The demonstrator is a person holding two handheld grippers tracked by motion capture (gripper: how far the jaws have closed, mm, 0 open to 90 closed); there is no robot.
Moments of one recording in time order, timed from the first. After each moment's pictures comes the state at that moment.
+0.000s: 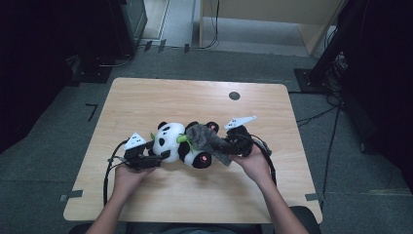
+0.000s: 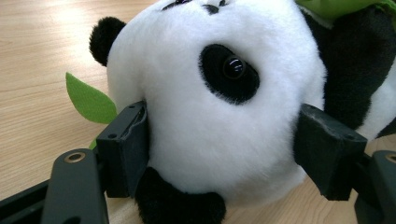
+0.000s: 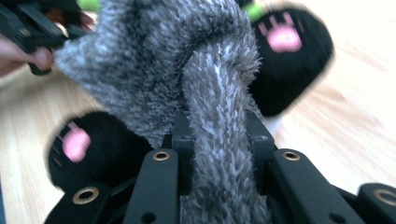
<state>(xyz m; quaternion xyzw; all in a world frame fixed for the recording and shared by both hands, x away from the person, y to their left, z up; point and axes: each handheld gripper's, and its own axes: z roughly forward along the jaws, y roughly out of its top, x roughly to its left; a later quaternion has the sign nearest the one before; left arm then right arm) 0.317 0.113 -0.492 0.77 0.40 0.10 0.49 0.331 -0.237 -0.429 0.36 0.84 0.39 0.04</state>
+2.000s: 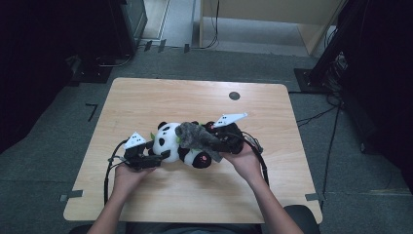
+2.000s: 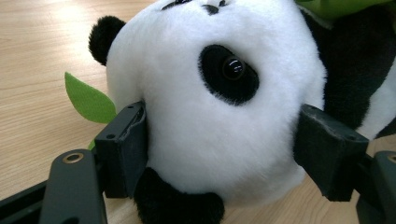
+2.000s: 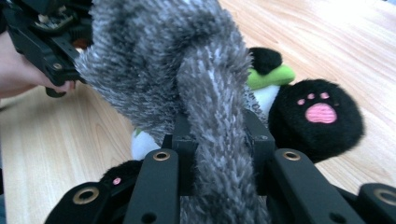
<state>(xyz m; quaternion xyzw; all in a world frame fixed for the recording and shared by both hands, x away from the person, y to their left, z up) 0.319 0.113 -0.490 0.77 0.40 0.10 0.49 0.329 -0.204 -0.407 0.33 0.84 0.42 0.07</state>
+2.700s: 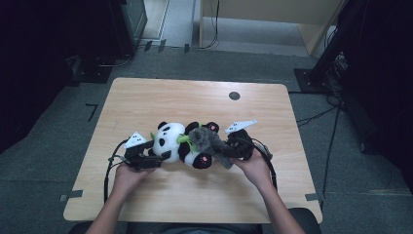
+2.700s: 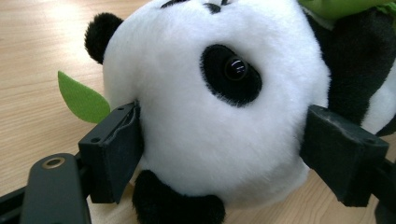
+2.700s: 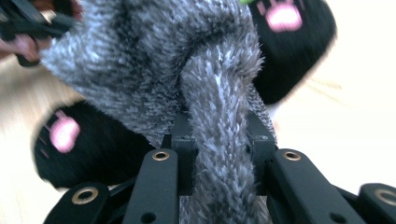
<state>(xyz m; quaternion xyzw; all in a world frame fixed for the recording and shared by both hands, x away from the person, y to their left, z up) 0.320 0.113 -0.491 0.77 0.41 0.09 0.48 0.325 -0.239 -0.438 0.37 0.84 0.38 0.05</state>
